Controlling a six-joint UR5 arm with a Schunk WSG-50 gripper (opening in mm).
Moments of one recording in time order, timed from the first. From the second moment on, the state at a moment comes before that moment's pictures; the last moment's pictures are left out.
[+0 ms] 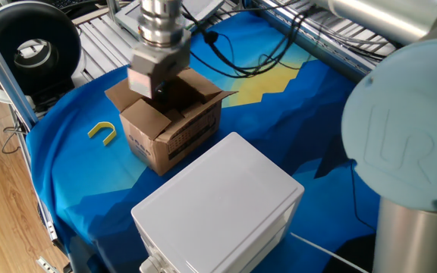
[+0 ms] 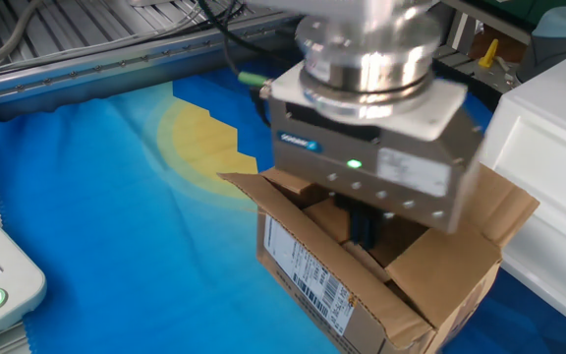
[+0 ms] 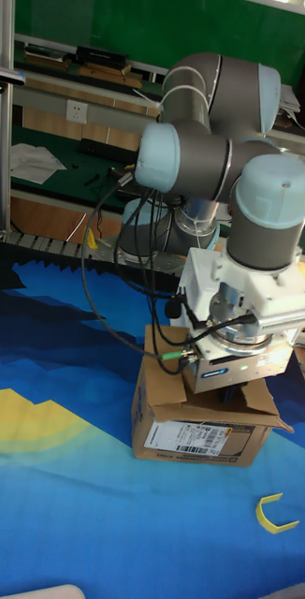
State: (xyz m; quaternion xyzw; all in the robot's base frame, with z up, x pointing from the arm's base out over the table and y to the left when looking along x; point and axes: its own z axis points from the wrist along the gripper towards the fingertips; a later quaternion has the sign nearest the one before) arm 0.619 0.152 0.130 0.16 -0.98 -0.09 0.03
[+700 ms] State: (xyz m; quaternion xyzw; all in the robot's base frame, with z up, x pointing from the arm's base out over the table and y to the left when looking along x) arm 0.628 0.154 0.161 0.16 -0.99 -0.04 0.04
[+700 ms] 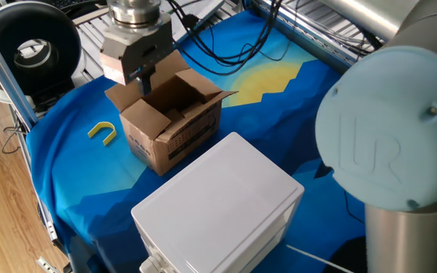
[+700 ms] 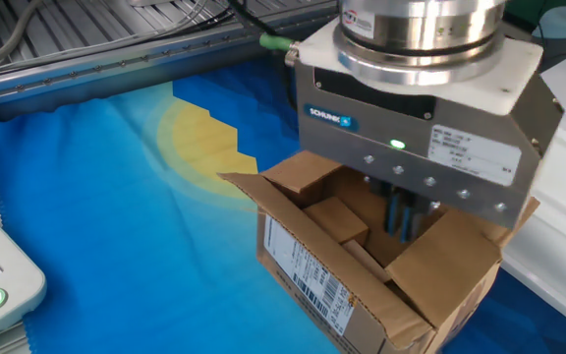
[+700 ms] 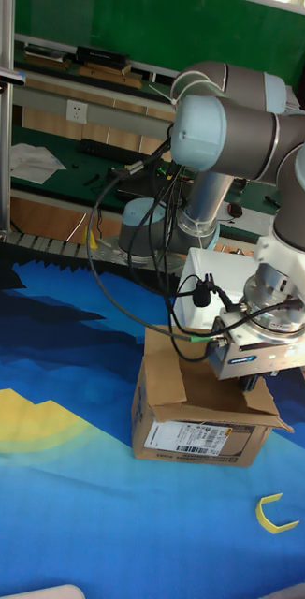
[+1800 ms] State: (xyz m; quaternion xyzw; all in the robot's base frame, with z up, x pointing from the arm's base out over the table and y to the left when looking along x) arm 0.613 0.051 0.109 0.24 -0.97 0.07 0.06
